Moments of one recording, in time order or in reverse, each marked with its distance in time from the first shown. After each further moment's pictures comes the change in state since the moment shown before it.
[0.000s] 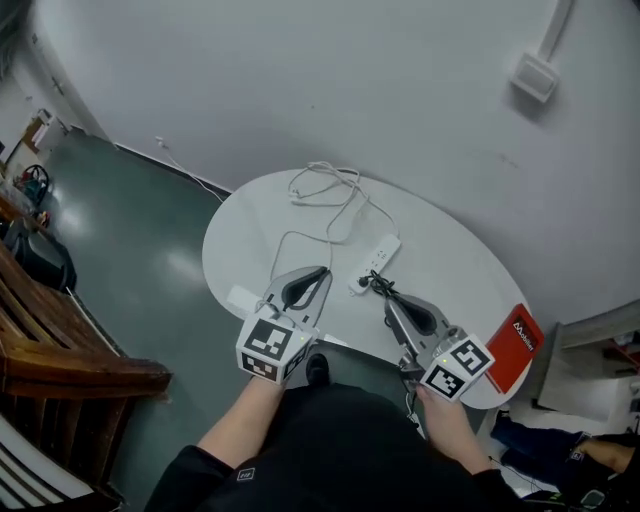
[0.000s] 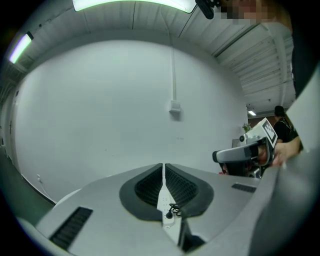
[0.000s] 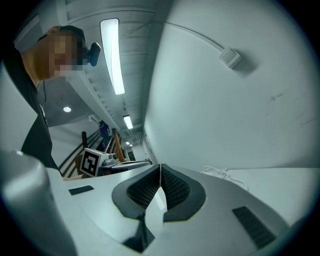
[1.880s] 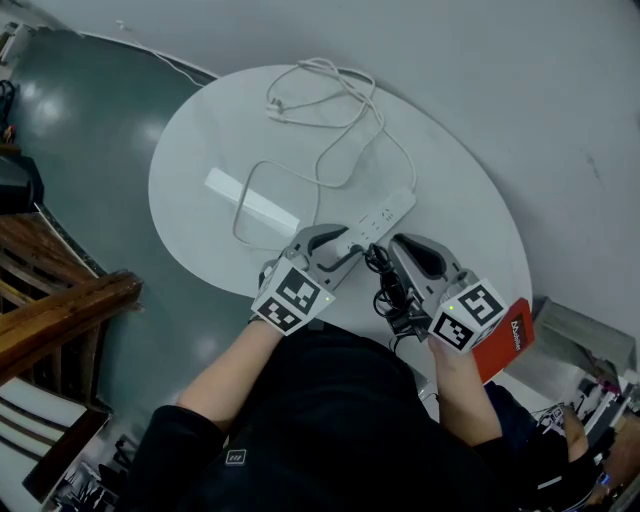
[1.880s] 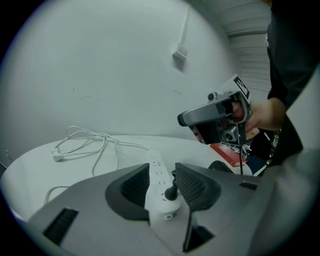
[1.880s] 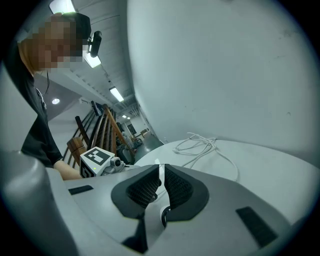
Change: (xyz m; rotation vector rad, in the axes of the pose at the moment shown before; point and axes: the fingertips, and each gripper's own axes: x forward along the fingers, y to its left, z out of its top) left arm 0.159 0.005 -0.177 -0.103 0.359 -0.273; right arm 0.091 -0.168 -0.078 0.100 0.418 0.005
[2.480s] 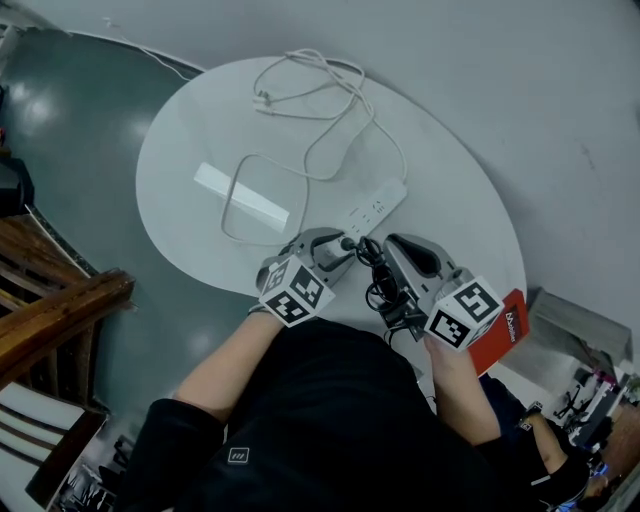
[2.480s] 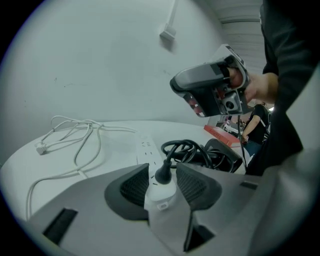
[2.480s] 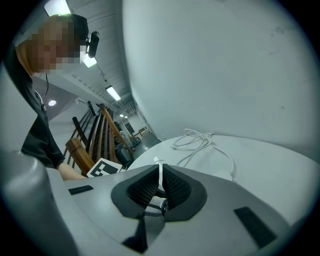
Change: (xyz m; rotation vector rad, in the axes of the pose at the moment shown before) left arm 0.032 -0.022 -0.052 0.090 0.138 -0.072; right arm -0.009 -0.003 -0.012 0.037 0.028 -0.017
